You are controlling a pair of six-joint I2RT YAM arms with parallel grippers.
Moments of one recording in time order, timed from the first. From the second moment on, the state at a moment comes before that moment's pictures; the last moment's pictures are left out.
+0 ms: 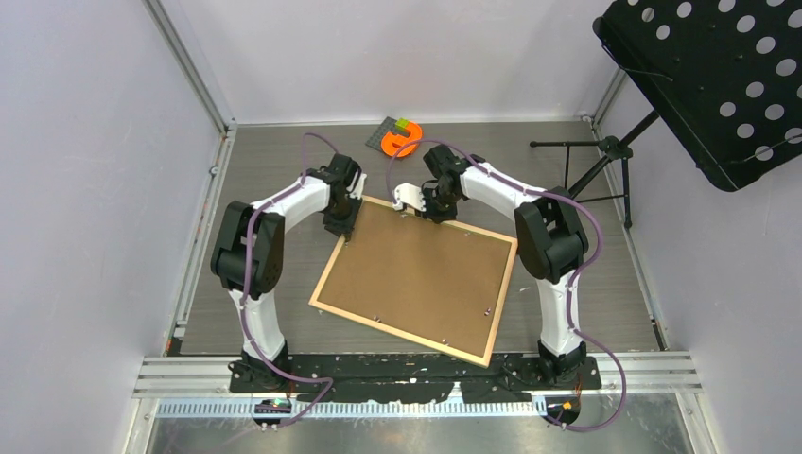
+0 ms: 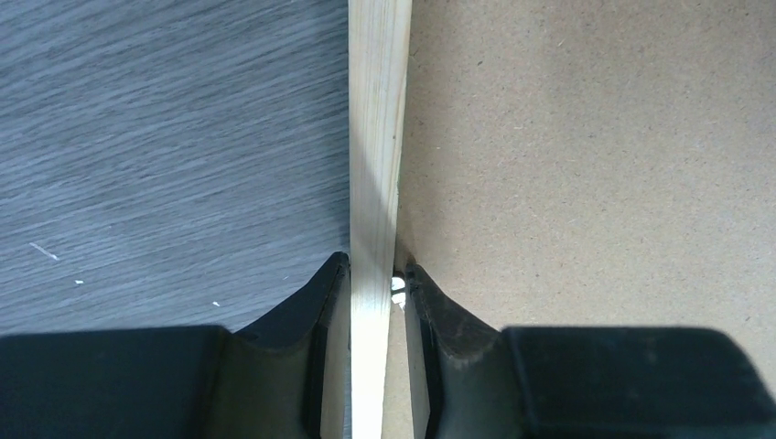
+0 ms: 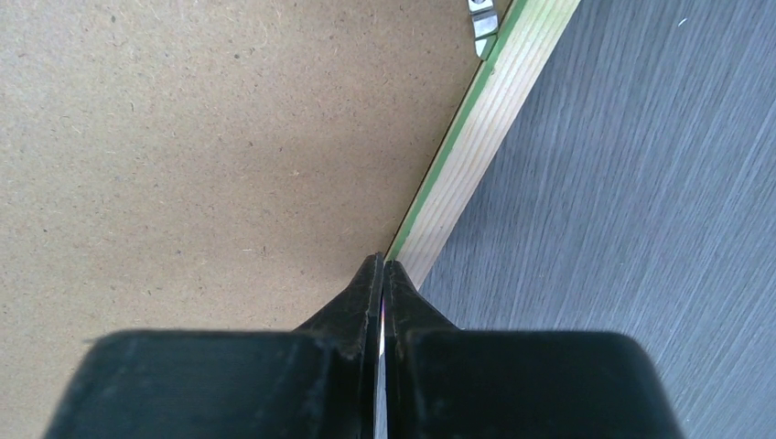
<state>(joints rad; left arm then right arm) -0.36 1.91 1.33 -0.70 0.00 -0.08 0.52 2.08 1.61 -0.77 -0.27 -1.10</state>
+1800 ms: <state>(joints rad) -0.16 1.63 1.18 -0.70 0.13 0.01 0.55 2.17 1.79 -0.76 -0.29 -0.80</state>
